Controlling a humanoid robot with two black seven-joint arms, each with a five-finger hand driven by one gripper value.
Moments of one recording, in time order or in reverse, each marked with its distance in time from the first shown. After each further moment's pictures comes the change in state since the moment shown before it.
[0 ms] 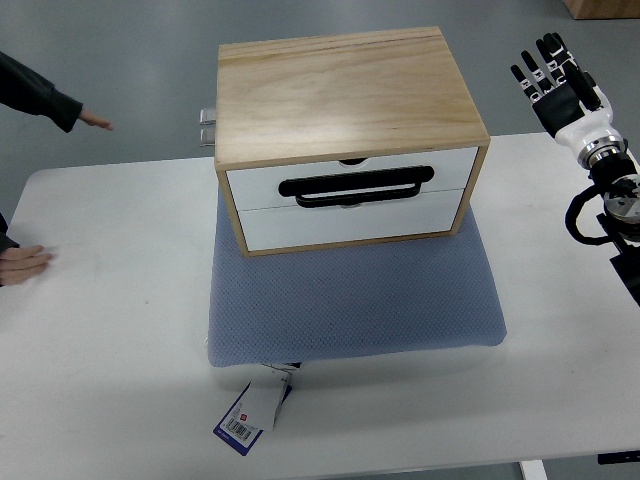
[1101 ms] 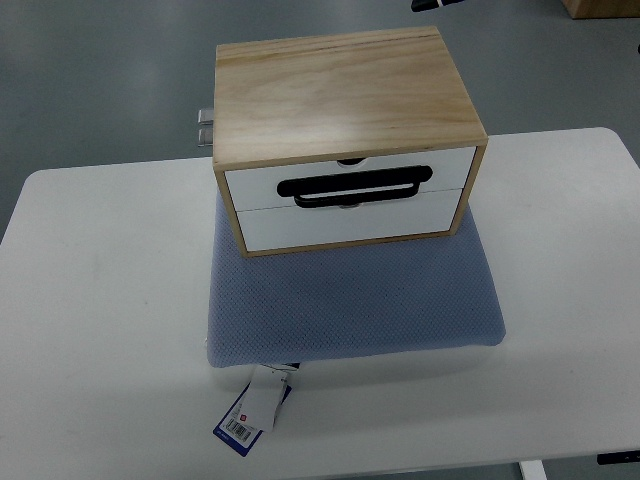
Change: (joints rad) left arm -0.001 0.000 0.002 -0.002 0.005 -0.005 0.000; right arm 0.810 -0.450 -0.976 0.593 -0.525 0.003 -0.297
